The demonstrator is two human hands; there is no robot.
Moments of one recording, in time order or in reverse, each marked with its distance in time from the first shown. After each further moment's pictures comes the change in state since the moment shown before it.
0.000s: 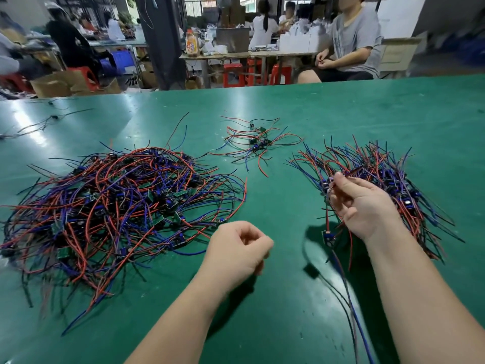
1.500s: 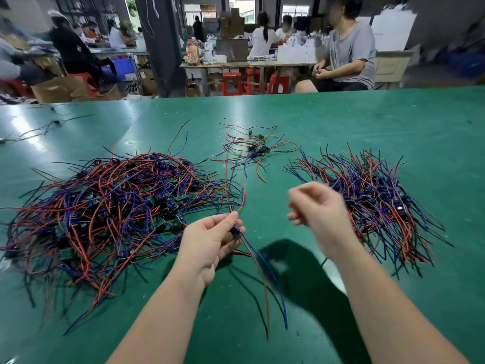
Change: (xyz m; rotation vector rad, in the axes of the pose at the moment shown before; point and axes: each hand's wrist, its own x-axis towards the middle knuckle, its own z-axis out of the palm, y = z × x) left_hand 0.017 0.000 -0.026 -0.666 0.136 -0.191; right_hand -0.034 0.037 0.031 -0.445 -0.285 -0.295
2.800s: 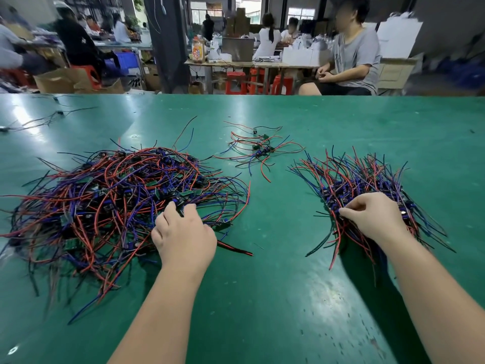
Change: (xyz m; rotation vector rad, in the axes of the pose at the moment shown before) left_hand 0.015 -0.001 -0.034 1.509 0.495 0.301; right_hand 0.040 0.007 -0.087 -1.141 0.183 0.035
